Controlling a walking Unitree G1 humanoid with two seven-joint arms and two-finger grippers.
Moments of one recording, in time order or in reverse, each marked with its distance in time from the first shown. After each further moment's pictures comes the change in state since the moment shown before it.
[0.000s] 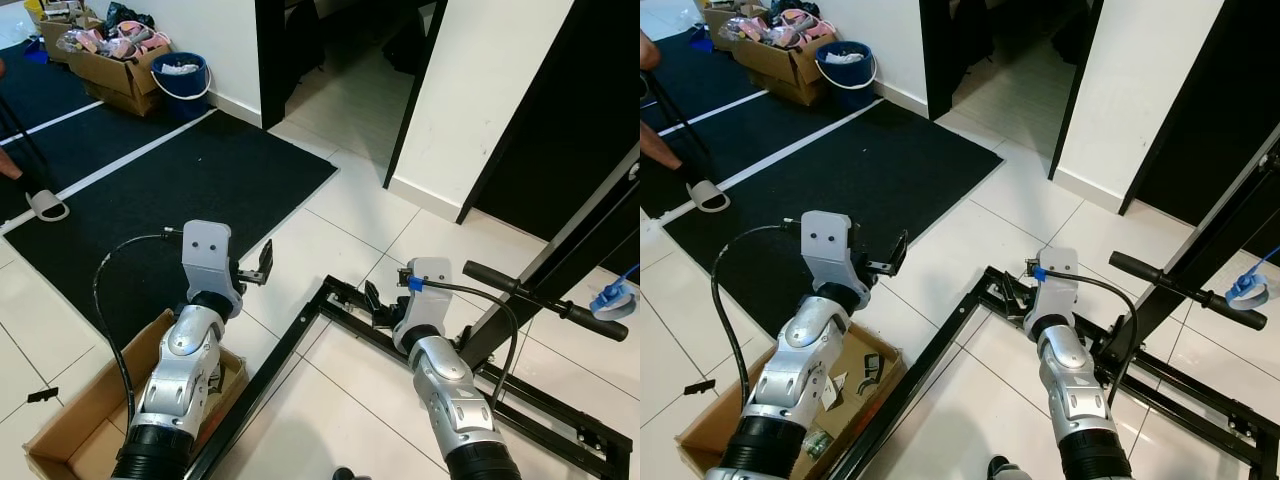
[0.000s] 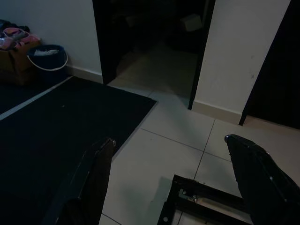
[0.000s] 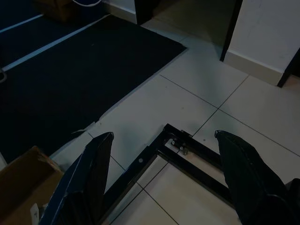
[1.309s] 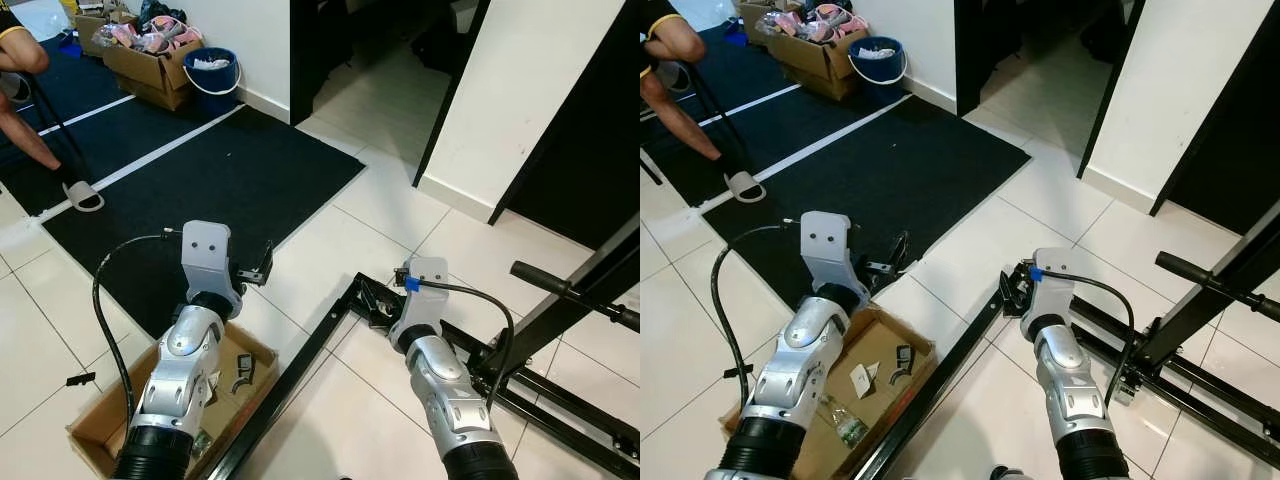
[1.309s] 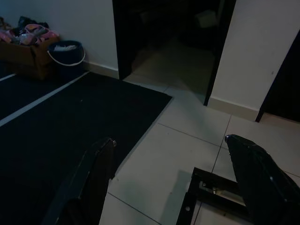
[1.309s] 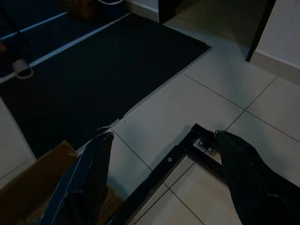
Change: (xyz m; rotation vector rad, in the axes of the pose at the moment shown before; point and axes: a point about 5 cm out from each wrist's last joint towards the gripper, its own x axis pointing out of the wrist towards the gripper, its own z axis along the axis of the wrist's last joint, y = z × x) left arm -0.001 0.001 0.000 -0.004 0.007 -0.004; right arm 0.000 0.004 0.000 0.000 -0.003 0.016
